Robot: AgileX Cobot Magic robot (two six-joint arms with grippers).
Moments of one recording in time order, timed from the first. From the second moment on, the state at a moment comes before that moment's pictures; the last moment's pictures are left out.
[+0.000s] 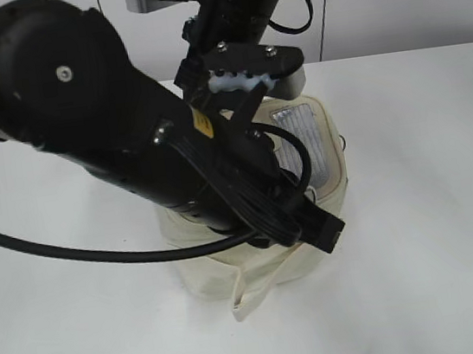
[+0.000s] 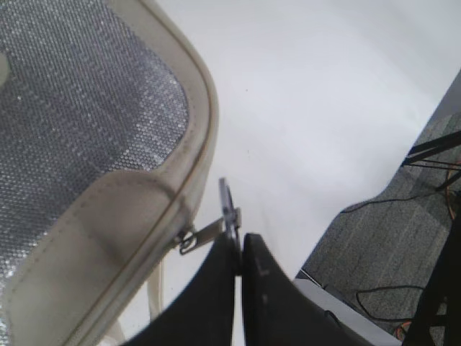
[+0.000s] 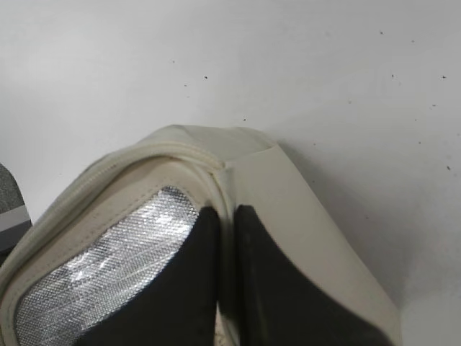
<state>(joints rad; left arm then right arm) -0.98 1.63 -1.11 -0.37 0.54 0.12 0.58 2.22 -2.05 0.50 1.22 -0.62</state>
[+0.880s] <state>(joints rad) -0.83 1.43 -1.12 -0.25 0.72 0.12 0.58 2.21 -2.07 0.47 1.21 -0.48</state>
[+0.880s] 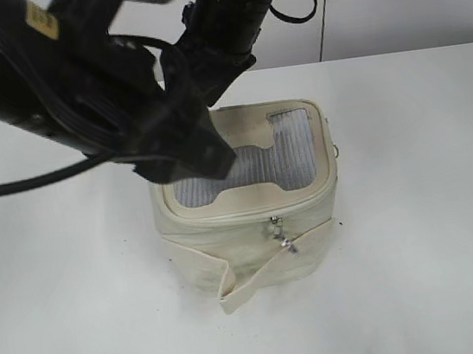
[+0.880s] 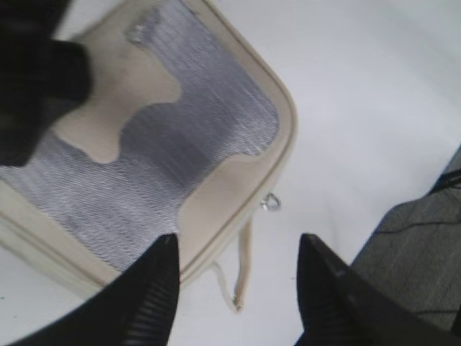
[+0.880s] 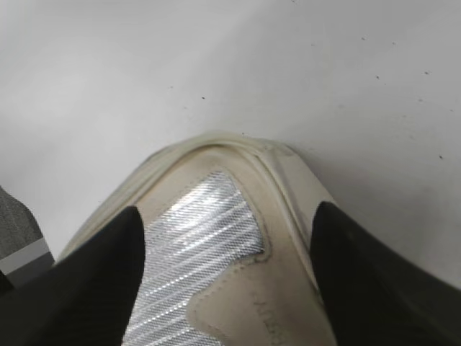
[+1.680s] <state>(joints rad) -0.57 1.60 -1.28 -0.12 0.68 0.20 0.33 2.16 -2.10 0.38 1.21 -0.34</state>
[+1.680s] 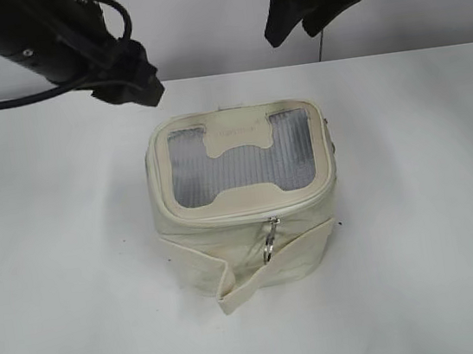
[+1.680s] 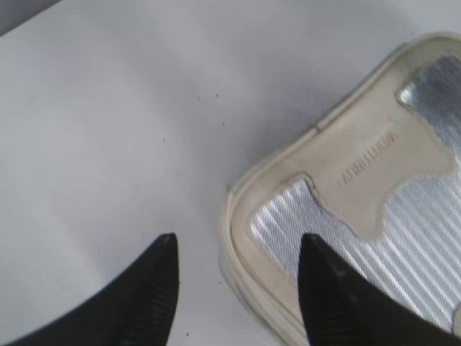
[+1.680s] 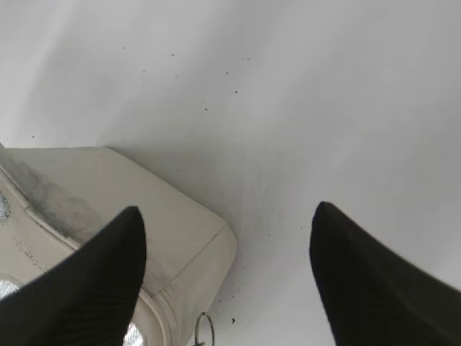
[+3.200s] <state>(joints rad) -0.56 2.31 -2.07 -0.73 1.20 0.81 0.26 1.80 -1.47 0.21 1.21 -0.17</state>
